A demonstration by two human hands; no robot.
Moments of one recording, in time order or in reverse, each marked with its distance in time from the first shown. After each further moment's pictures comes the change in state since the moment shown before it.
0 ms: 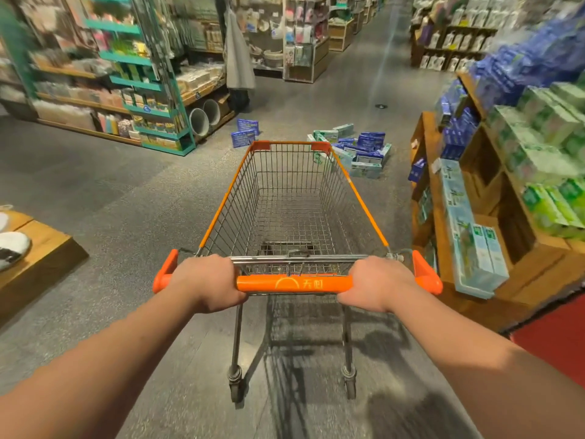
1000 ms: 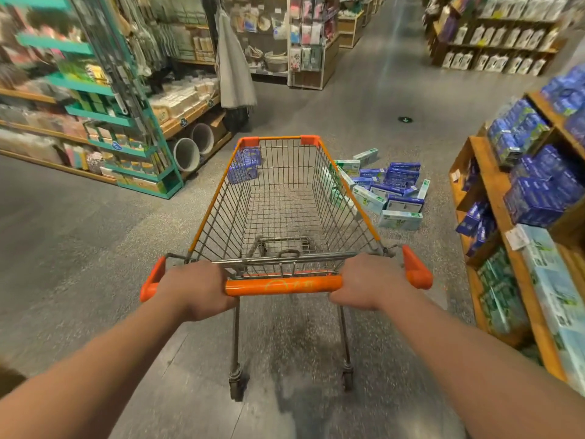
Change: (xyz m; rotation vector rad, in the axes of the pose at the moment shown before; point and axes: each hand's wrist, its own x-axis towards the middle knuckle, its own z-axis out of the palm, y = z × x) left_hand 0.616 -0.250 -0.152 -0.027 -0.016 -0.063; right_hand 0.638 0.050 -0.259 -0.013 0.014 -0.046
